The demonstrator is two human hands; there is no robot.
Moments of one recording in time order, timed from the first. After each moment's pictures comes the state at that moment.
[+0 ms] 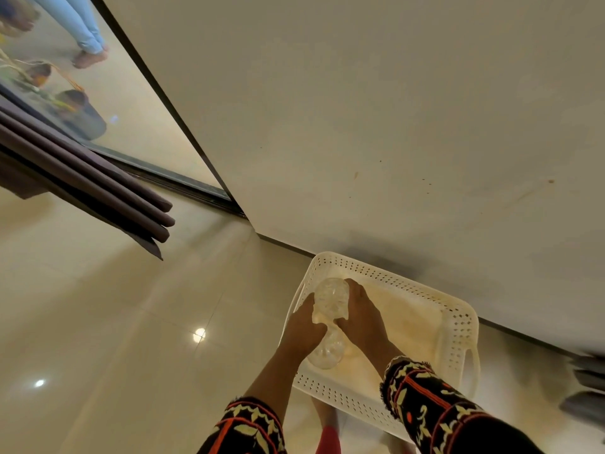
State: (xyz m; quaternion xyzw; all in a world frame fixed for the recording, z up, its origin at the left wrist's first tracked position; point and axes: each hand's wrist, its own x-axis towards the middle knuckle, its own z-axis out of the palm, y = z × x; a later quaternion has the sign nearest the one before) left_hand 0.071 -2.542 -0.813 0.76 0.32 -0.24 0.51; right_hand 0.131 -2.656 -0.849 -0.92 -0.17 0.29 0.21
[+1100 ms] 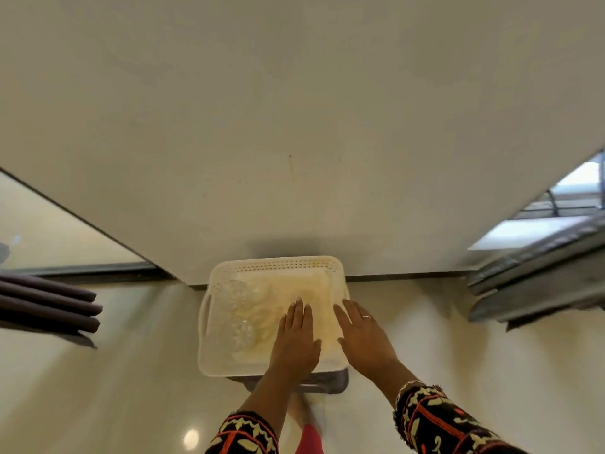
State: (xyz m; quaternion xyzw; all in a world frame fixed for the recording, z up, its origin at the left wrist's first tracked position) left_hand 0.022 -2.716 -0.766 0.96 -0.04 -0.24 0.12; right_hand 0.031 -2.863 -0.761 -0.97 -0.16 0.15 0.09
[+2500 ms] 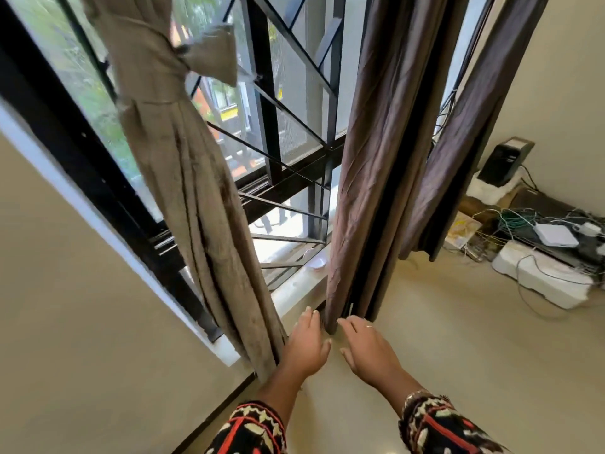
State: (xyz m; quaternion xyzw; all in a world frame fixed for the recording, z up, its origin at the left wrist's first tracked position) left_hand 0.145 -3.385 -0.686 0.87 -0.40 -0.23 0.17; right_hand 0.035 -3.488 -0.690 -0.97 0.21 -0.01 0.12
